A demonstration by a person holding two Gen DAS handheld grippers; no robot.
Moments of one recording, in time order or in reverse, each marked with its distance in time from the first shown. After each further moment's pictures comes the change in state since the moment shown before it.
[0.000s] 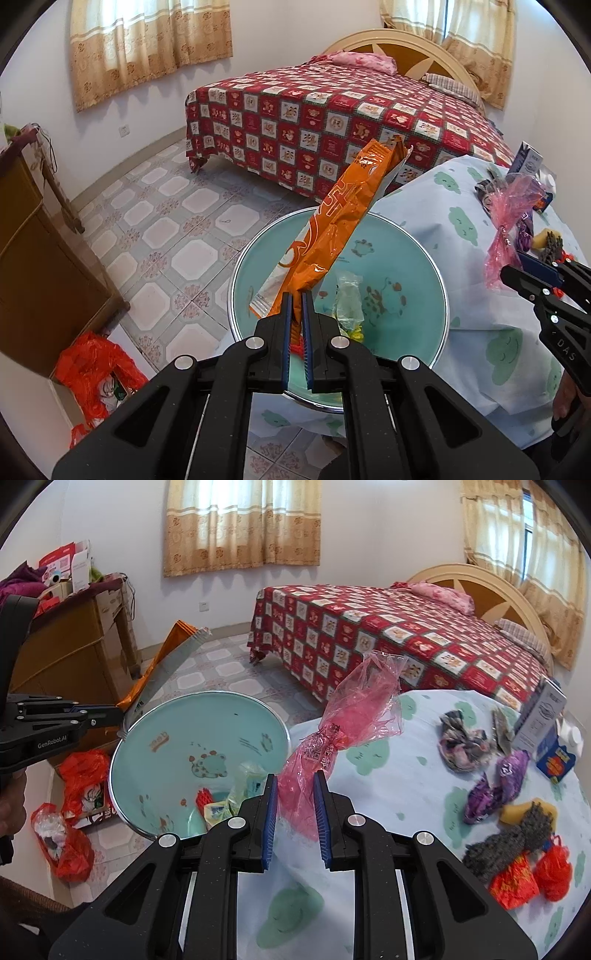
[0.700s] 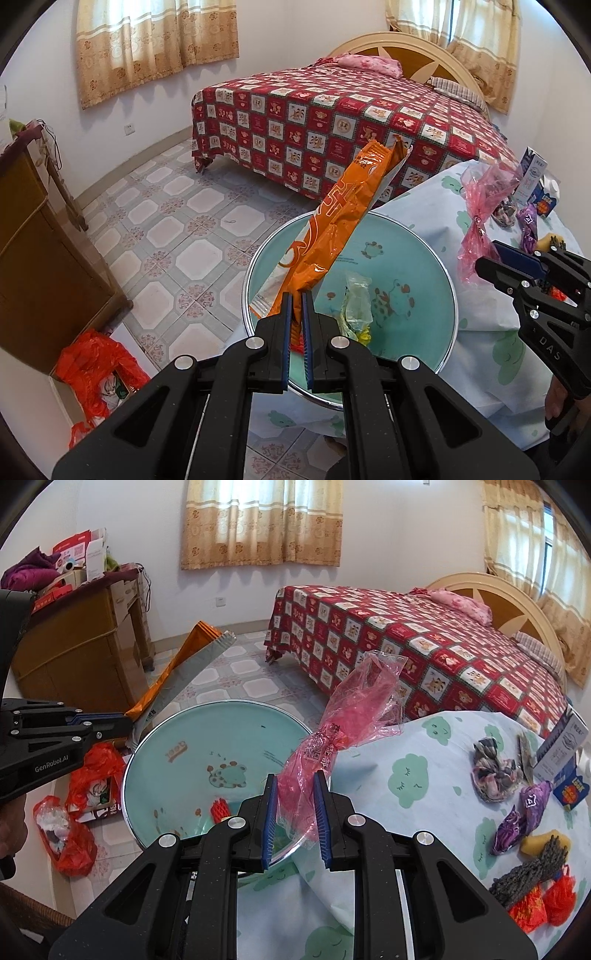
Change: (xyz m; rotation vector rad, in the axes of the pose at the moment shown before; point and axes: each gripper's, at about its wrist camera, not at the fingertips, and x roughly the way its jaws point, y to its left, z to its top) left arm -0.002 0.011 0.000 -0.011 -0.008 0.009; right arm 0.021 0.028 0.021 -0.056 0.006 0.034
